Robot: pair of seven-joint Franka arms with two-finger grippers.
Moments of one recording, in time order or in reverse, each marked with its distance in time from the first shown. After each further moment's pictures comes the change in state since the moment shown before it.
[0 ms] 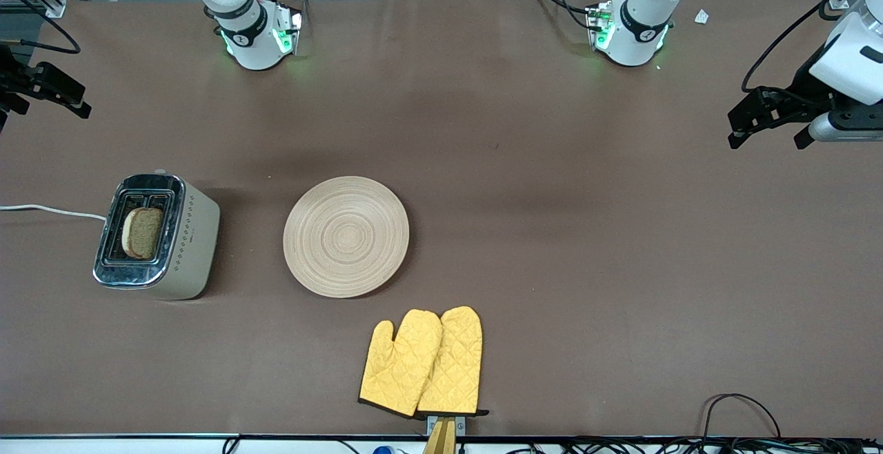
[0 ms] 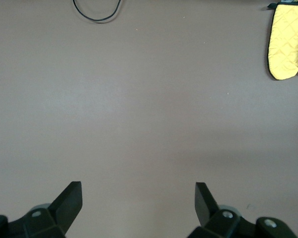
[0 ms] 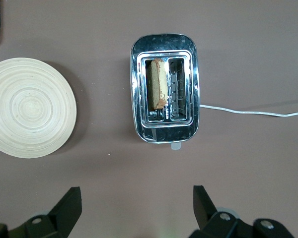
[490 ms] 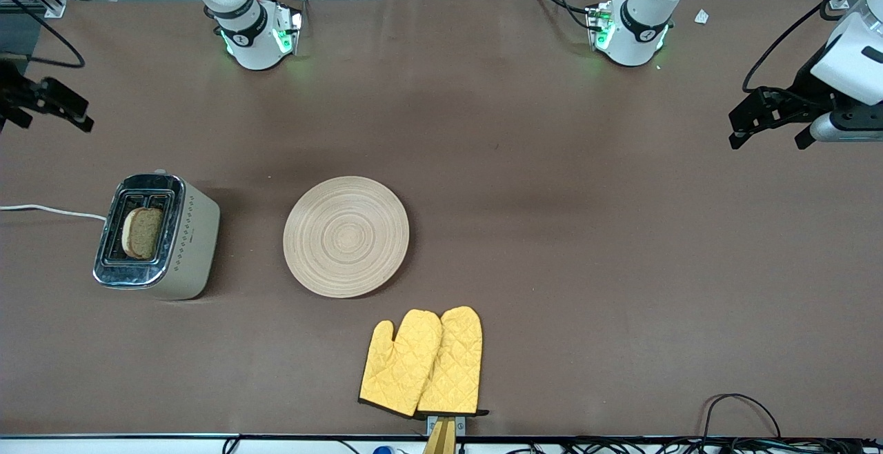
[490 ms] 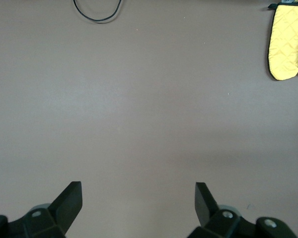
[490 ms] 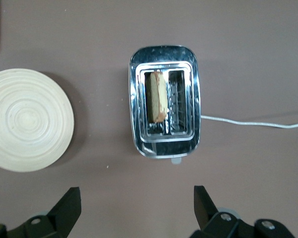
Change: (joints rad) left arm 0.001 0.001 0.000 0.001 0.000 0.000 0.000; right arm -0.002 0.033 -0.006 -0.064 0.000 0.132 -0.003
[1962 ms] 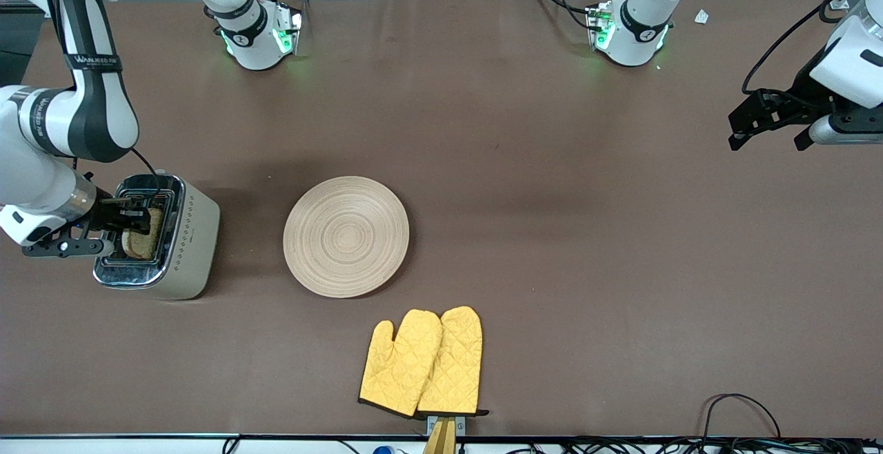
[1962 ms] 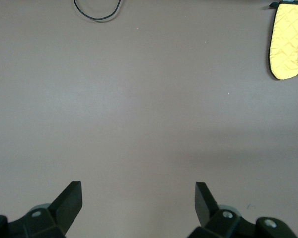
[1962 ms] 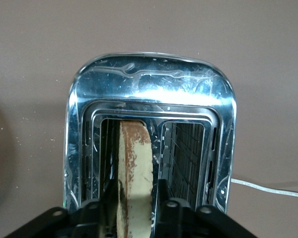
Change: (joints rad) left arm 0.001 0.004 0.000 0.000 0.000 -0.001 0.000; right arm -0.076 0.371 -0.003 -0.159 0.000 0.497 -0.171
